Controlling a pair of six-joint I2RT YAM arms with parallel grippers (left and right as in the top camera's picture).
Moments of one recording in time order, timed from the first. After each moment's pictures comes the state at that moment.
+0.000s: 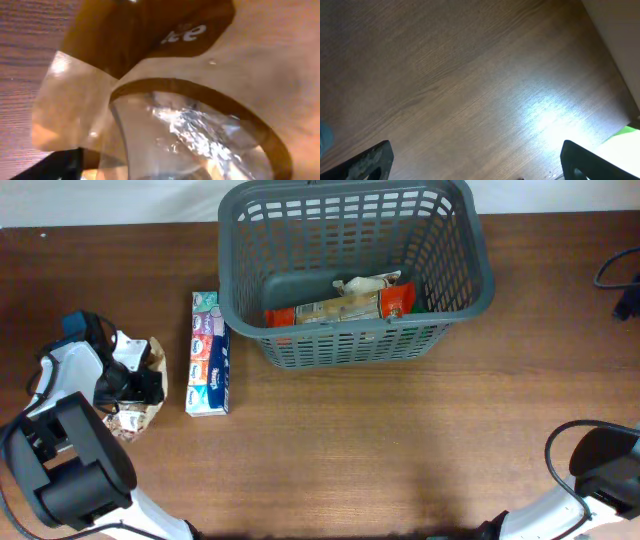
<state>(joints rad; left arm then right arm) 0.44 1.90 1.25 -0.87 0.03 0.48 -0.56 1.91 2.27 -1.64 0.14 0.05</state>
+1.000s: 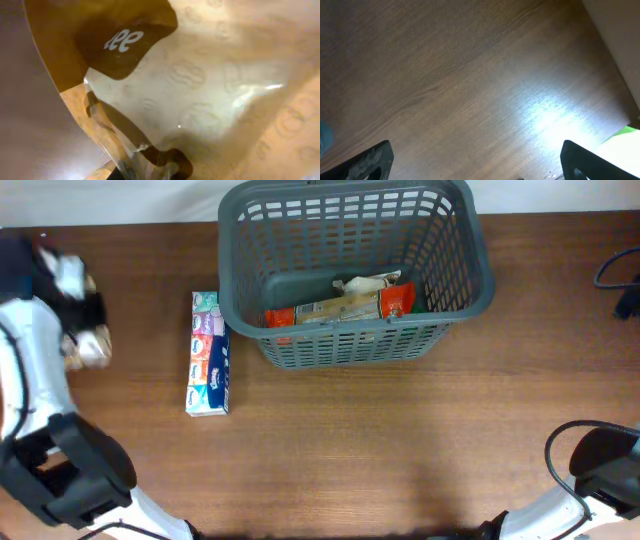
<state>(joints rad) 0.44 1.91 1.82 -1.03 0.07 0.21 -0.56 1.91 2.27 -1.64 0.14 0.05</state>
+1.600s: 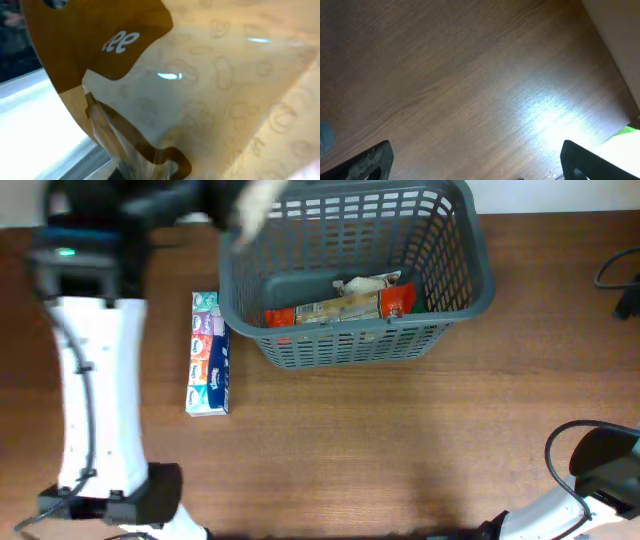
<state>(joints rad) -0.08 1.82 2.37 -0.83 0.80 0.18 -0.56 1.91 2.27 -1.64 0.14 0.05</state>
